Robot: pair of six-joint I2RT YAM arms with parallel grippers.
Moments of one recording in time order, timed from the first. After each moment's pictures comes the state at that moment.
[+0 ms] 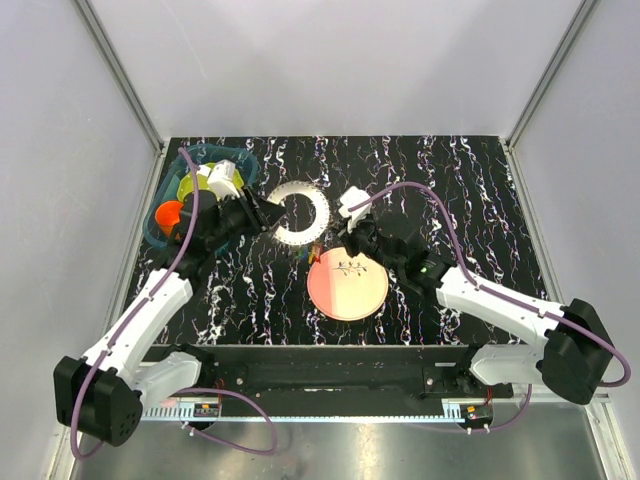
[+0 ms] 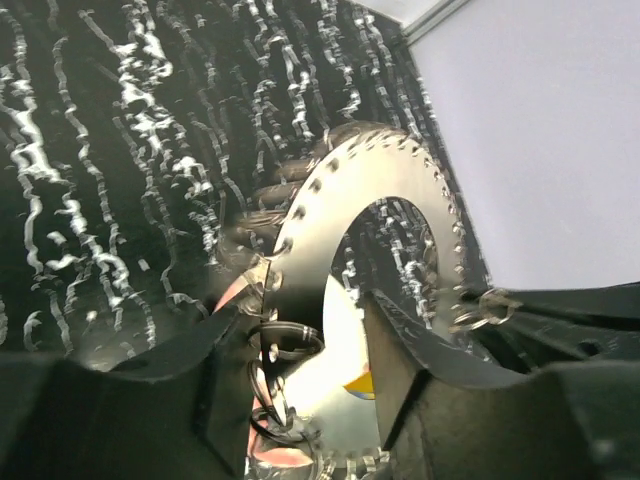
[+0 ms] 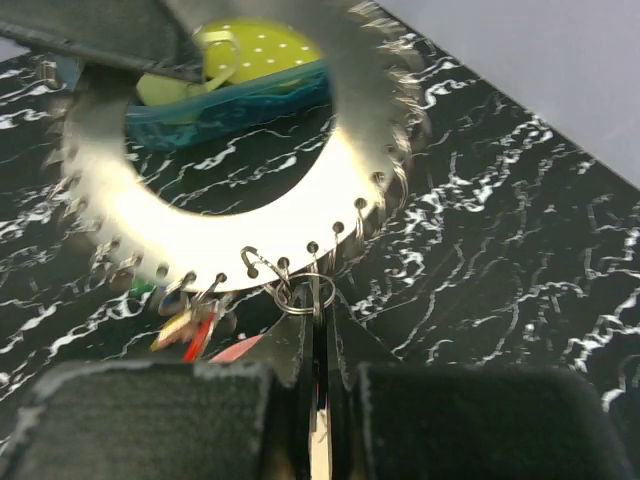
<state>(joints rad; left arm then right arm) -0.34 1.04 0.83 -0.03 0.33 -0.68 0.85 1.24 0.84 0.25 0.04 -0.09</state>
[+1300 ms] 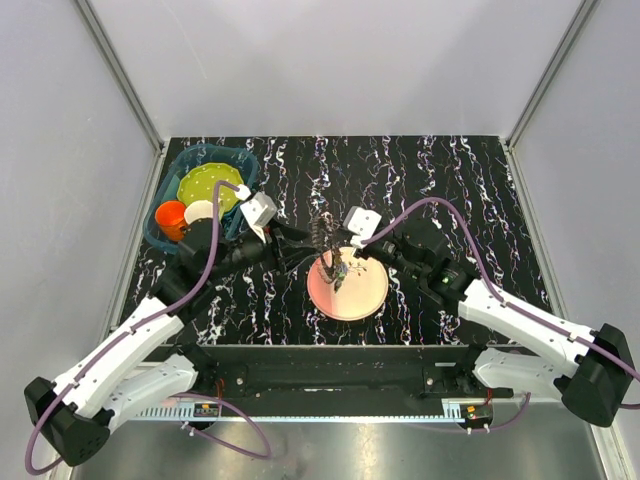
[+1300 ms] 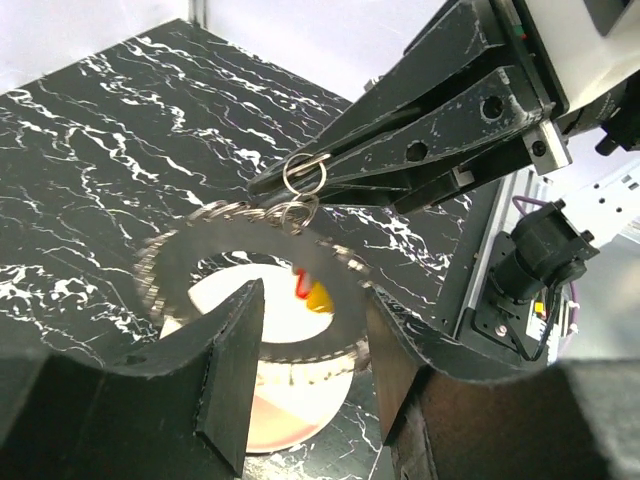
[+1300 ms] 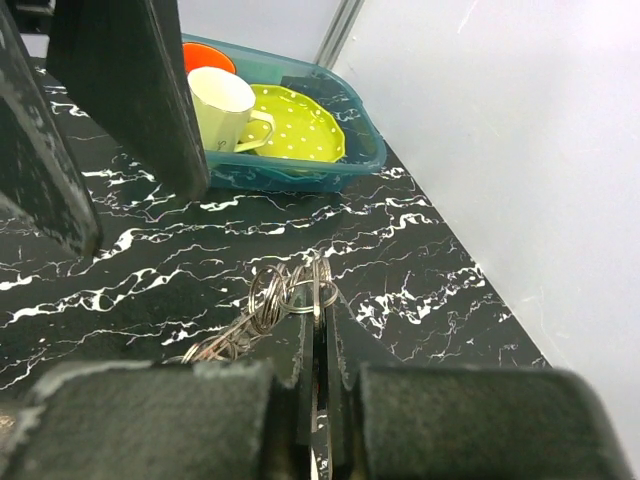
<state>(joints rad) -0.63 0.82 0.79 -0.01 0.47 -0.20 0.84 1.08 0.81 0.27 -0.15 -0.44</state>
